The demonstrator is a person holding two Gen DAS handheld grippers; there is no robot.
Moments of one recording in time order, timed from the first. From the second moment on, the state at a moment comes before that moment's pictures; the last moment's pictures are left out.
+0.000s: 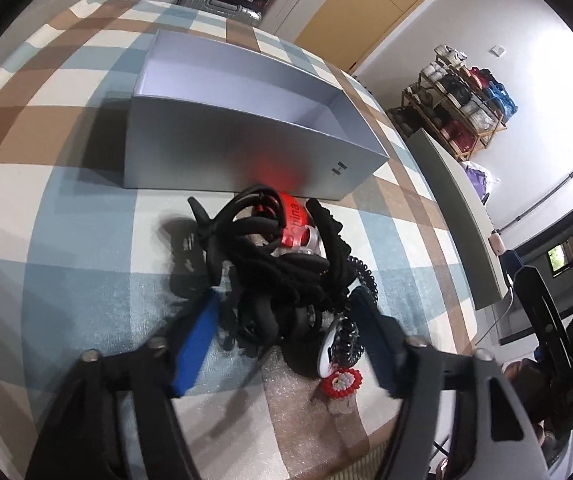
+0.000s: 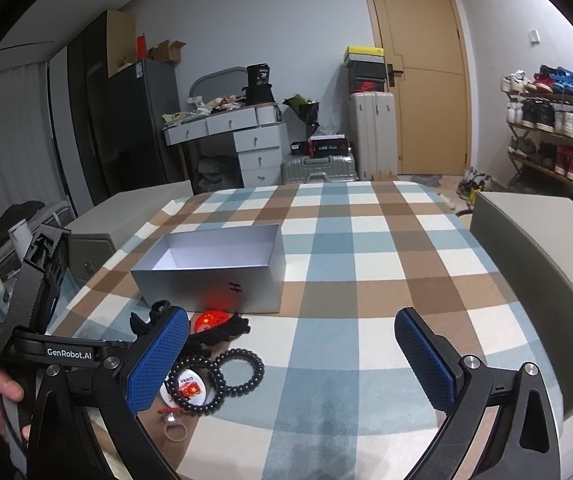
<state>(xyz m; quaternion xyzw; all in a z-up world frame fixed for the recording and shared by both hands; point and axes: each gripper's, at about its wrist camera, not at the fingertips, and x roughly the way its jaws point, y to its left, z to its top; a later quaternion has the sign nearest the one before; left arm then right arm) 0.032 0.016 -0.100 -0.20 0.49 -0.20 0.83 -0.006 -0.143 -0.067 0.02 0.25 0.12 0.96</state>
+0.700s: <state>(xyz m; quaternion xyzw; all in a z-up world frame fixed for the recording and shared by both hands) 0.023 0.026 -0.098 -0.17 0.50 -0.19 0.83 -0.018 -0.132 -0.060 0.00 0.24 0.13 0.96</state>
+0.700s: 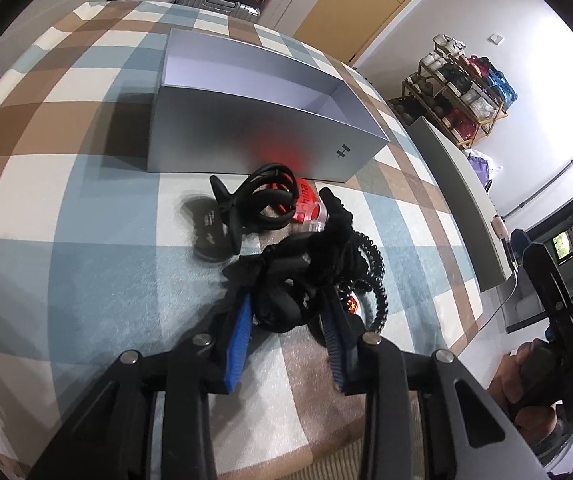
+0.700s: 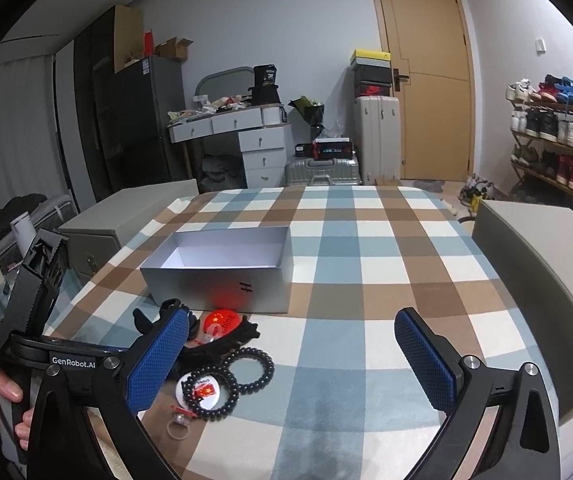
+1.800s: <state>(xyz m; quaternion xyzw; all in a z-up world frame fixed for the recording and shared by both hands) 0.002 0.039 -0.073 -0.04 0.46 -0.12 0.88 -0.028 -0.115 -0.071 0.00 0.28 0.14 0.95</state>
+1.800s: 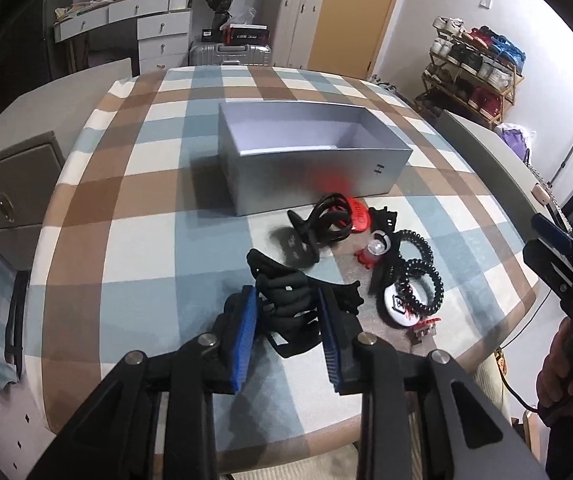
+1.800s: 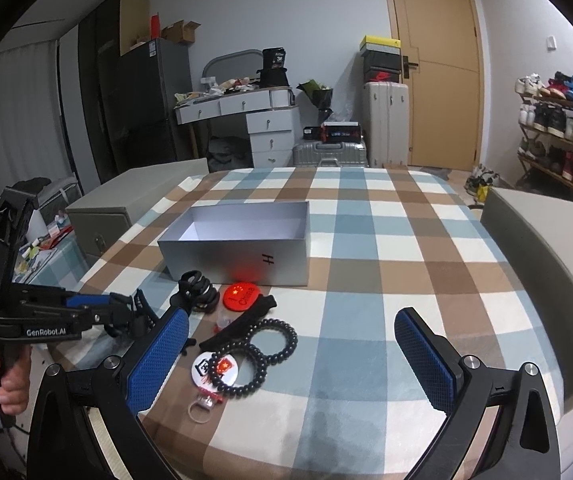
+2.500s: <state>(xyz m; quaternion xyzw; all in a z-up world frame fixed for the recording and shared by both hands) -0.009 0.052 -0.060 -0.02 0.44 -0.16 0.88 -0.012 -0.060 -0.081 -0.06 0.33 0.25 0.91</state>
